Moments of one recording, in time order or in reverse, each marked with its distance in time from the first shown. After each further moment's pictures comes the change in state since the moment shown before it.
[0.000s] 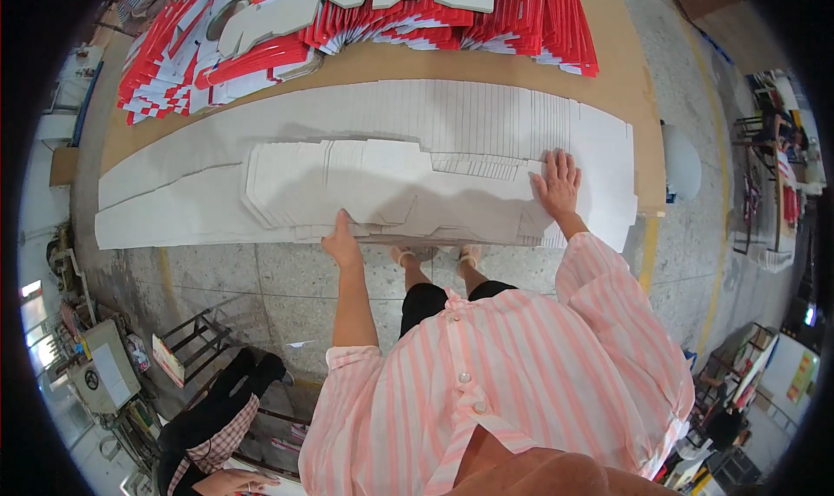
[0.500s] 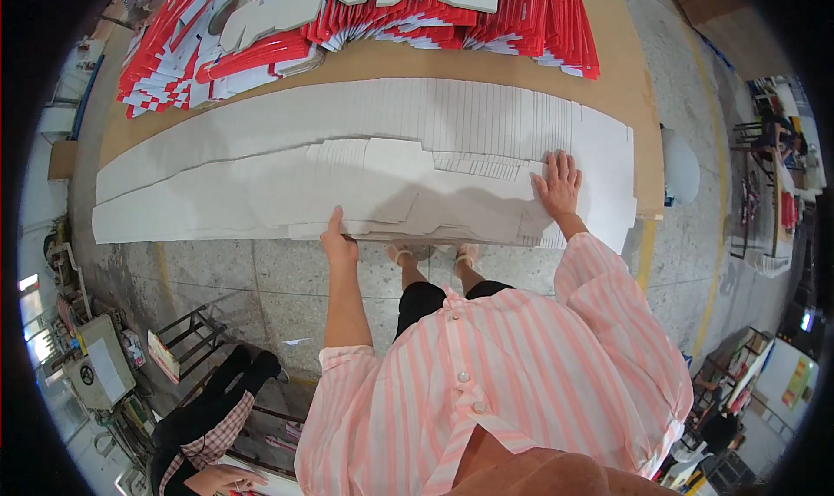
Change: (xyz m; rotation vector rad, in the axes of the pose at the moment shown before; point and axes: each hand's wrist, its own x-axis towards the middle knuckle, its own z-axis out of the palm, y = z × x) left_hand 0.005 -0.004 -0.004 -0.298 -0.032 -0.200; right_hand 0.001 0.003 -0.001 0.002 -0.007 0.006
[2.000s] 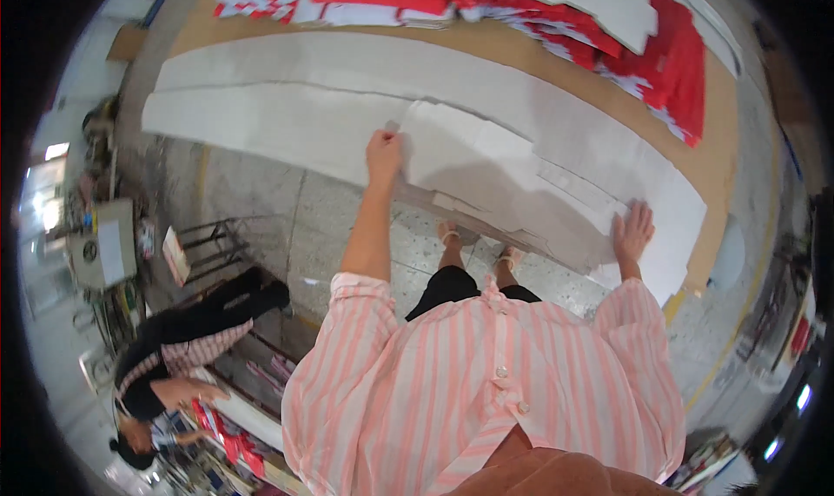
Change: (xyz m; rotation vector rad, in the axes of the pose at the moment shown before) left_hand 0.106 0.071 -0.009 0.959 -0.025 0.473; right_hand 0.001 0.004 0.016 0.011 0.092 -0.056
